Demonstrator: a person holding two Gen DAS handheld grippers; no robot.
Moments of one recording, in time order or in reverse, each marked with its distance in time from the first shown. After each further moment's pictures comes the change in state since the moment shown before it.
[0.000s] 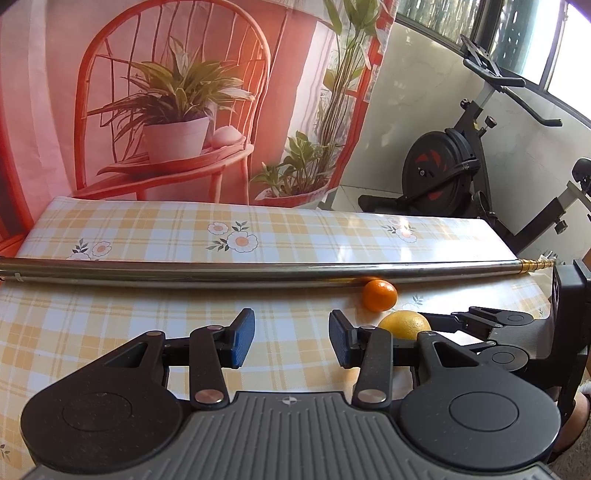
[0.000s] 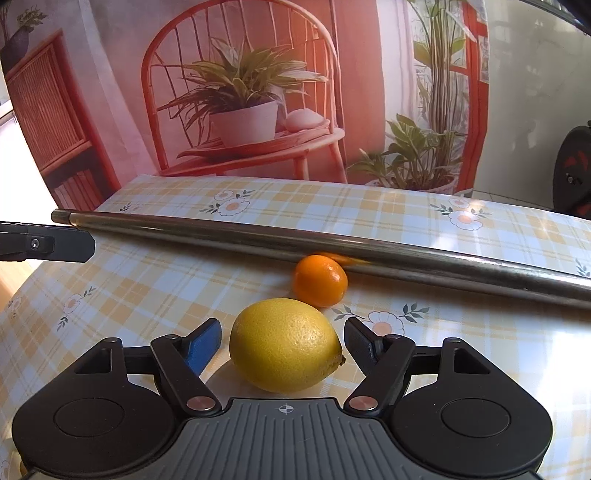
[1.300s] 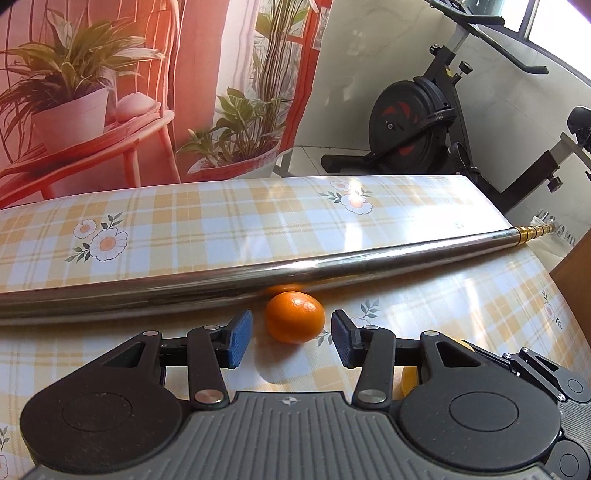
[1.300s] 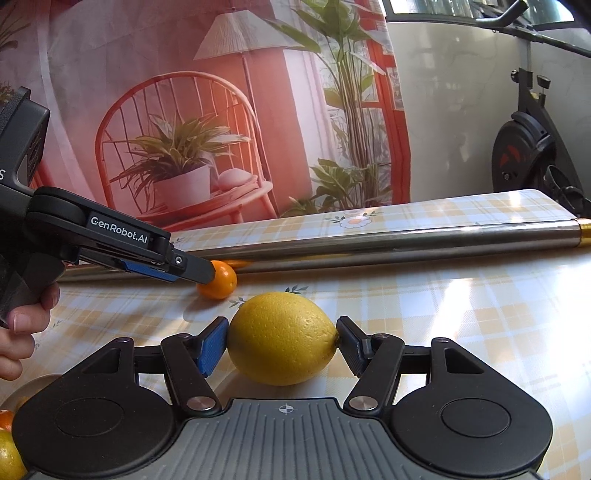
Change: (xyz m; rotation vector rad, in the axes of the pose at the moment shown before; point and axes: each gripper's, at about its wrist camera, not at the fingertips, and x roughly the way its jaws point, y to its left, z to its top) left arm 0.115 -0.077 0.019 0.083 0.122 -0.072; right arm -0.058 -0.071 -0.071 0.142 -0.252 -0.090
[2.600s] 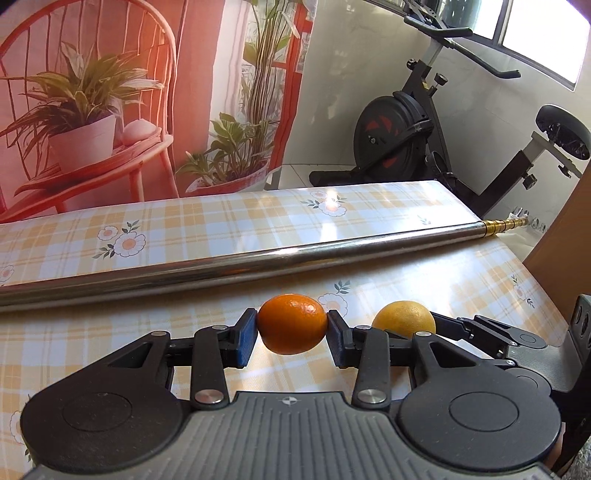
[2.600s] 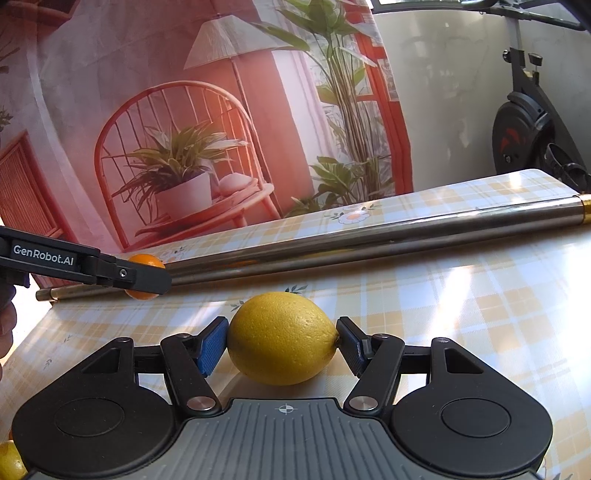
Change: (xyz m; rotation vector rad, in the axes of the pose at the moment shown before) left arm -0.069 -0.012 -0.029 0.037 -0.072 -0.023; right arm 0.000 -0.009 0.001 0.076 -0.003 0.040
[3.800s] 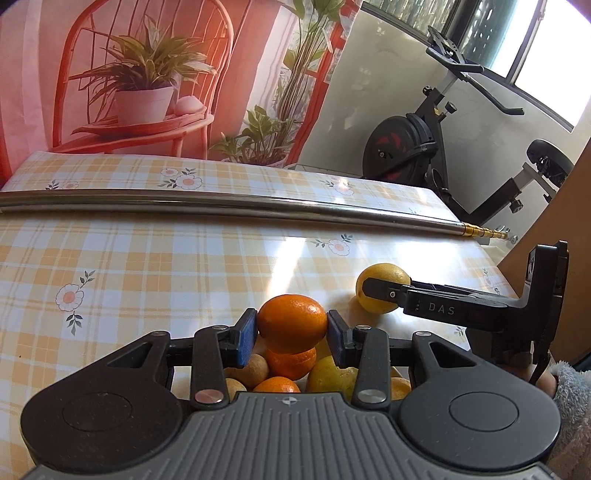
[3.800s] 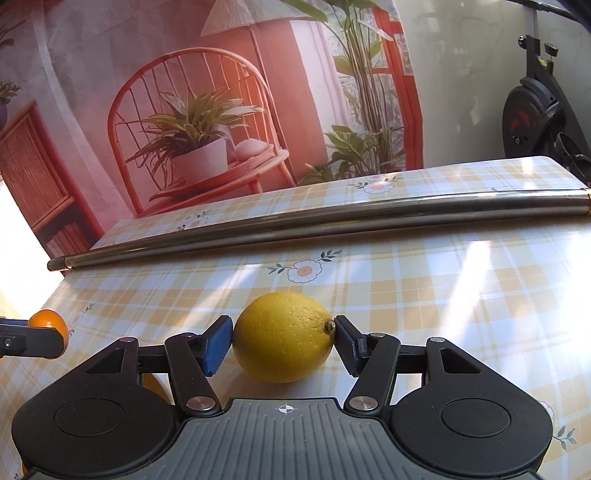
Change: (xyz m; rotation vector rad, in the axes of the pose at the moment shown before) left arm -0.087 0.026 -0.073 -0.140 -0.028 -0.023; right arm -0.012 0.031 0.000 -0.012 0.140 0.010
